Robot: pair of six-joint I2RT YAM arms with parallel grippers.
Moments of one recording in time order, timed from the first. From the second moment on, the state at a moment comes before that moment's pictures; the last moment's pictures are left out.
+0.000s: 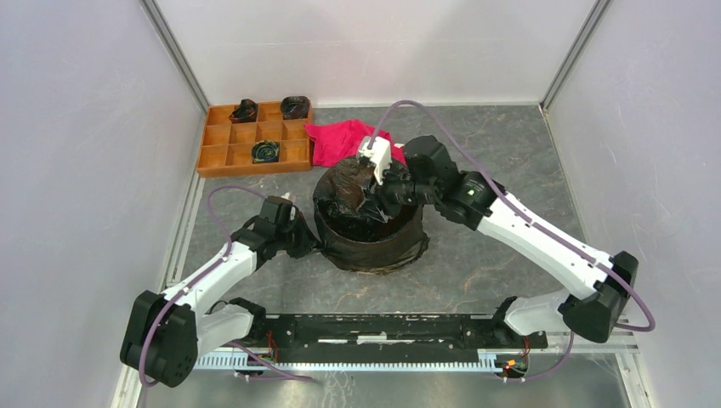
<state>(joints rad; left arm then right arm) -0.38 1.08 0.51 -0.34 0.24 -0.79 0.85 1.33 1.38 -0.50 -0.32 -0.06</state>
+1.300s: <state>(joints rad) -0.38 1.07 0.52 -0.39 0.21 -0.78 0.86 1.52 1.36 -0.49 0.17 -0.11</state>
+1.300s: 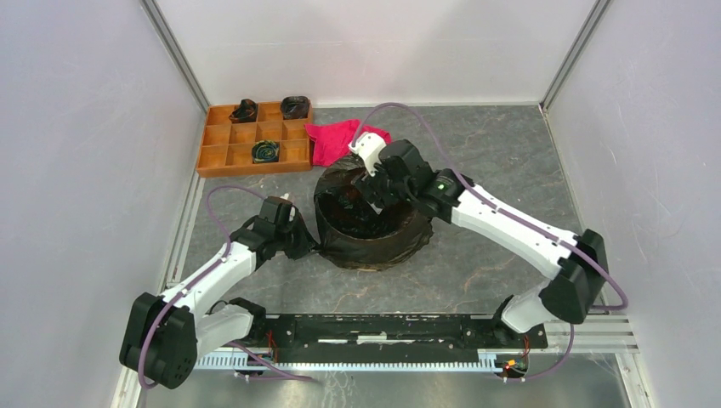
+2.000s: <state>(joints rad) -0.38 1.07 0.54 -0.40 0.21 -0.76 0.87 1.74 1.35 -0.26 -0.14 -0.03</state>
